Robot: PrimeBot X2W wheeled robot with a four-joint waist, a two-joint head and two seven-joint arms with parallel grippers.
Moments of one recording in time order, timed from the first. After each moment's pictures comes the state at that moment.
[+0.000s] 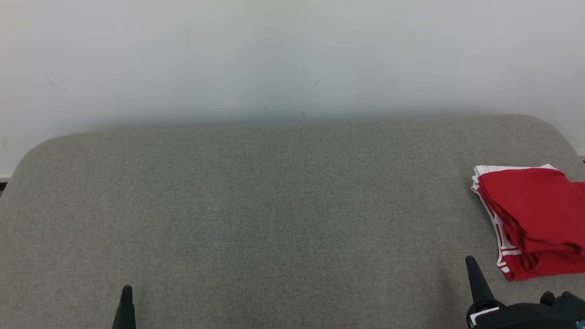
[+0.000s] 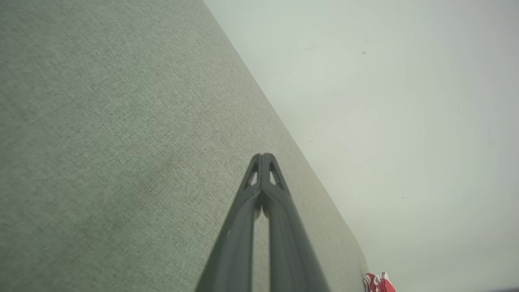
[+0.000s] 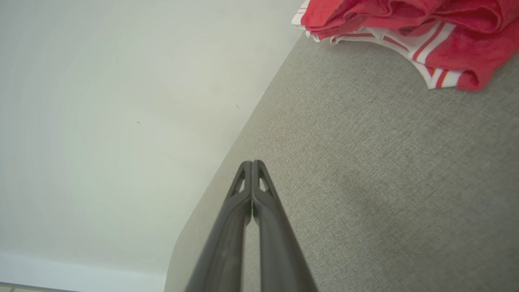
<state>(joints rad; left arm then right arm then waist) 0.02 0.04 0.10 0.22 -1.06 -0.13 -0.03 -0.02 -0.09 -0.01 0.26 1.12 0.13 0.00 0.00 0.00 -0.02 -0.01</state>
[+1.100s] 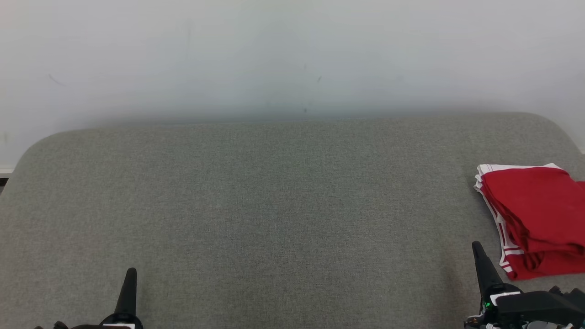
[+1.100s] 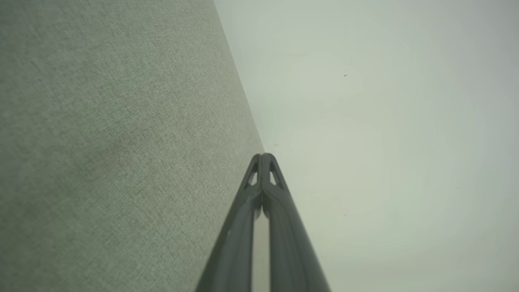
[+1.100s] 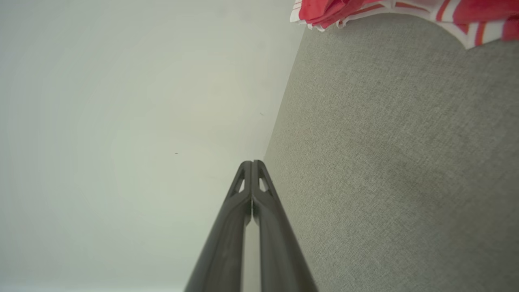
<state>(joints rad) -0.05 0.05 0.11 0.24 -1.36 -0.13 0.05 -0.07 -0.07 -0.06 0.25 1.38 0.13 0.06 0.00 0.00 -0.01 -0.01</state>
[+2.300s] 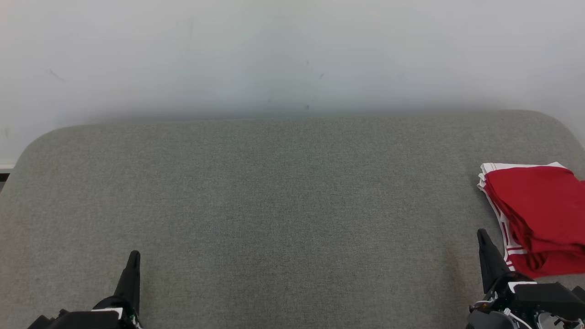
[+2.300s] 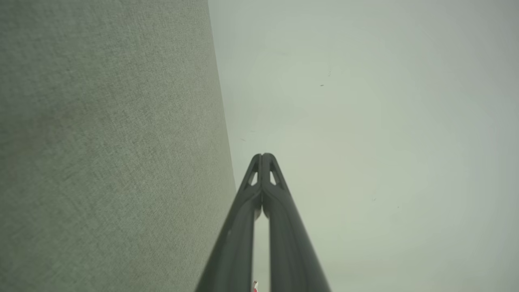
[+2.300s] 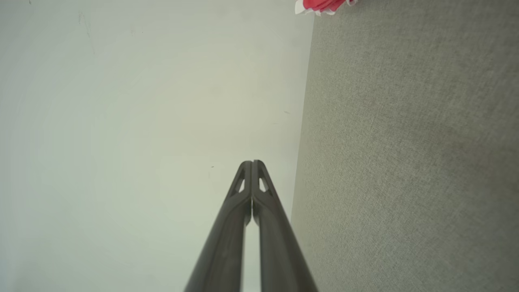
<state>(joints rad) -0.10 0.05 0.11 0.24 -1.61 -0.13 0.11 -0.10 -0.05 -0.11 0.24 1.62 0.13 0.11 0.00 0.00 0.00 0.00</state>
